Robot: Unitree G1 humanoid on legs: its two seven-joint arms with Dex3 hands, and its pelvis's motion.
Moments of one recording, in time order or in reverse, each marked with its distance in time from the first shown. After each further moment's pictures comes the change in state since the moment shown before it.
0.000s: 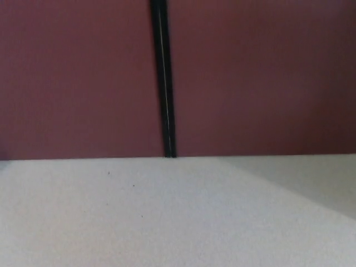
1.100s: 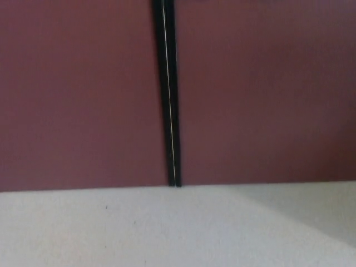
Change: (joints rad) left_arm -0.020 0.004 0.002 -0.004 -0.001 -0.008 0.008; right_arm -0.004 0.016 0.010 -0.007 -0.006 -0.041 -0.178
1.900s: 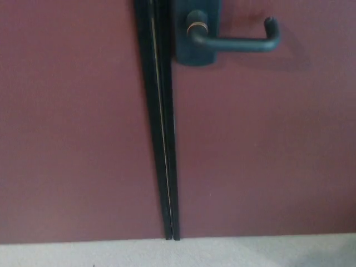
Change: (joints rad) left_arm -0.007 0.002 -0.009 0.001 0.002 -0.008 0.001; right_arm -0.010 0.012 -0.012 -0.001 0.009 -0.006 0.002
